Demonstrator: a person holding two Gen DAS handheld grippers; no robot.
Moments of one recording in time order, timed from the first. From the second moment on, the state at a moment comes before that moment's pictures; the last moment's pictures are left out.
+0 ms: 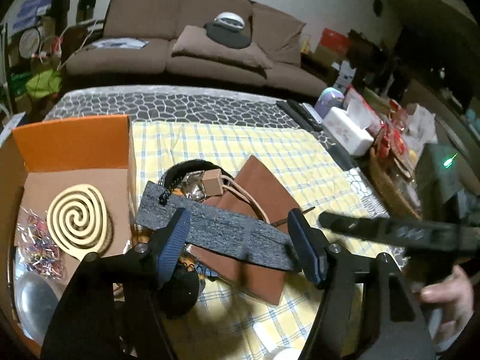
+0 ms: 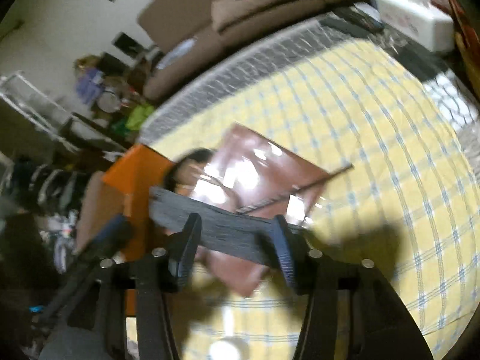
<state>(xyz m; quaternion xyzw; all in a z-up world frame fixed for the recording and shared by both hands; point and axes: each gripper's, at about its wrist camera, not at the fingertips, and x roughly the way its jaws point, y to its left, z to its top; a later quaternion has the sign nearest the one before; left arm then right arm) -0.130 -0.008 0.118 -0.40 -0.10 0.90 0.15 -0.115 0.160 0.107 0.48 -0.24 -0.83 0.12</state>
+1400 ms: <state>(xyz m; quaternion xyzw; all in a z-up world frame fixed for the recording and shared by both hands) -0.088 0.071 0.103 -0.35 0.09 0.91 0.20 -0.106 0.152 0.100 0.46 -0.43 -0.72 0.31</state>
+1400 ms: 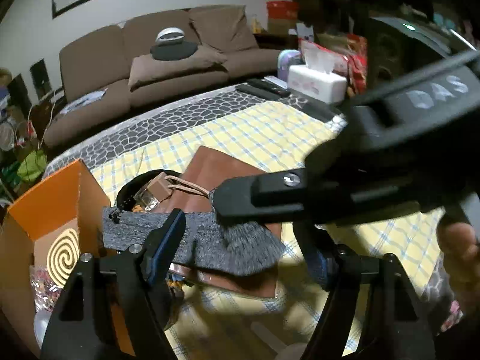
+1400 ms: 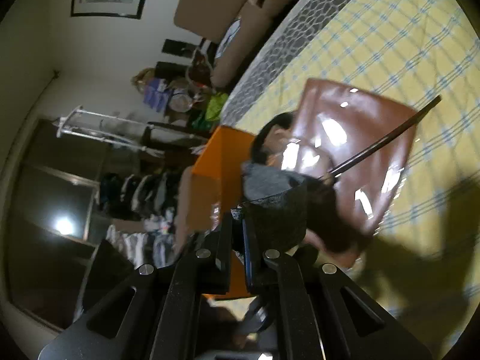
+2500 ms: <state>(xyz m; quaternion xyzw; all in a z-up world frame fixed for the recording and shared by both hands) -0.097 -0.108 0.204 -0.28 -0.30 0.87 0.25 -0.095 0.015 0.130 0.40 -0.13 -0.87 0.27</state>
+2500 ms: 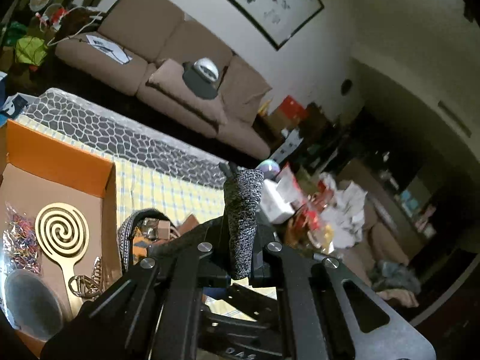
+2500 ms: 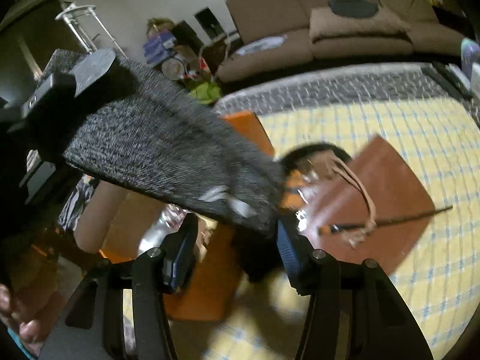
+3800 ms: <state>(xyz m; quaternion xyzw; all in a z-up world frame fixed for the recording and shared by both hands) -0.112 -0.179 0.097 -0.47 -0.26 0.83 0.16 -0.107 -0.079 0.101 0.54 -0.04 -0.78 0.32</state>
